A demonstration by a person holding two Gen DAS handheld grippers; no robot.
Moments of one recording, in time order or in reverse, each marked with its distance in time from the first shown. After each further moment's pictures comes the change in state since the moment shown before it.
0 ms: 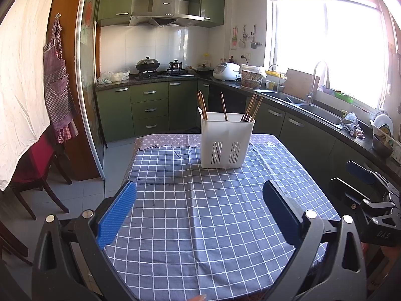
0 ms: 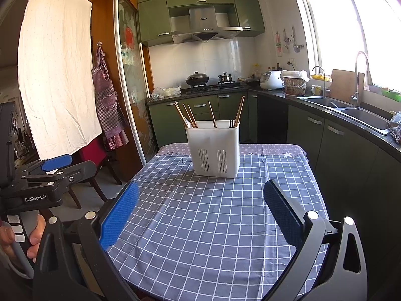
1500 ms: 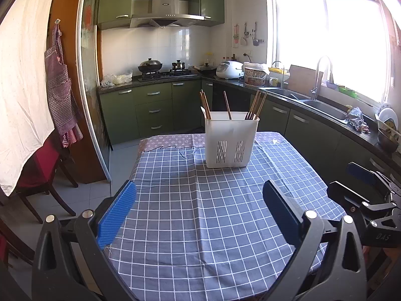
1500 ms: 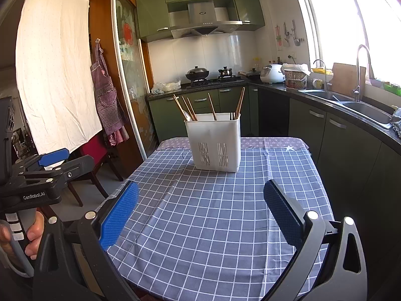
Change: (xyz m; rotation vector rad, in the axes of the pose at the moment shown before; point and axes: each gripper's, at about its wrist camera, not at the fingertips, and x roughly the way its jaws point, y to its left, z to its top) left arm 0.005 -0.005 0.000 0.020 0.009 0.035; right arm 0.013 -0.001 -0.008 0.015 0.030 0.007
